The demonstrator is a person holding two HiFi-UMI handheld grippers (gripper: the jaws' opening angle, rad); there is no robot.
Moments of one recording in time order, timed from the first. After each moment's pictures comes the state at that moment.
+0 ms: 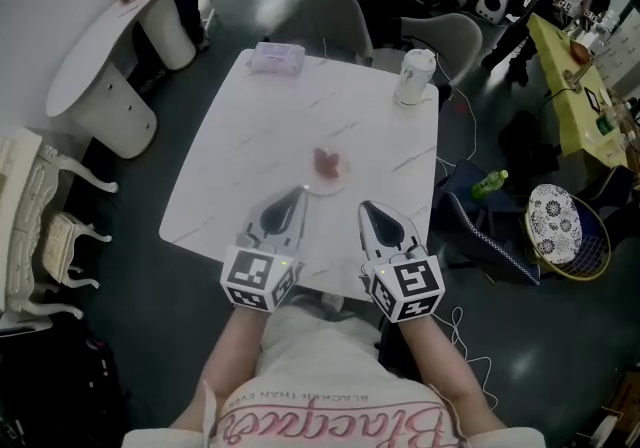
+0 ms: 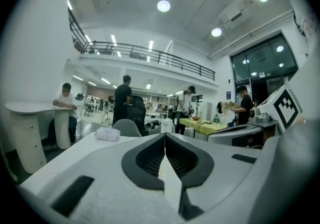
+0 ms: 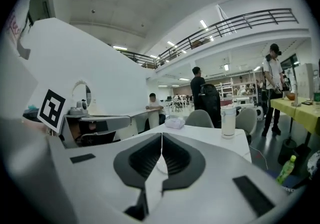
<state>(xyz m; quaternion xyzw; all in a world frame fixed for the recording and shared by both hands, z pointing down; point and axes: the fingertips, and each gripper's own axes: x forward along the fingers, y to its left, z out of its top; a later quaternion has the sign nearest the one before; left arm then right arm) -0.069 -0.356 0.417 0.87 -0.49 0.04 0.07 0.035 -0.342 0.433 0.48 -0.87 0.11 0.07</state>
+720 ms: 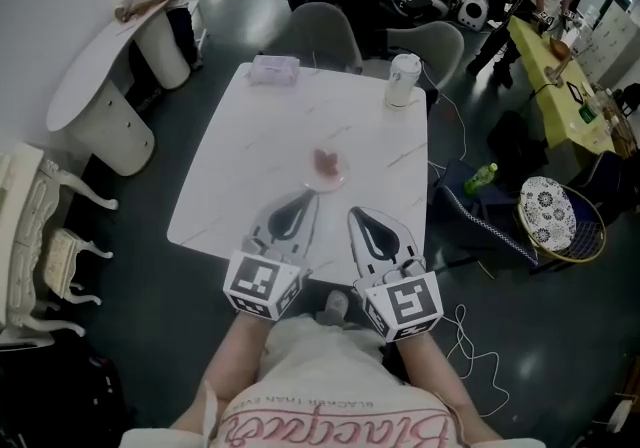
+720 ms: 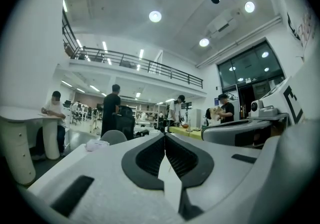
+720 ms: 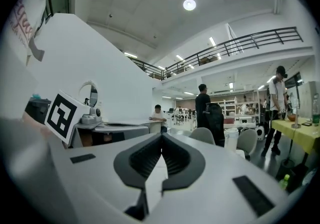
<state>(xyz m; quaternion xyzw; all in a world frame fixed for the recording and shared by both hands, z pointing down) -0.059 -0.296 0.364 0.90 -0.44 0.00 0.03 0.000 -0.267 0.357 0.48 -0.88 0.03 0.04</state>
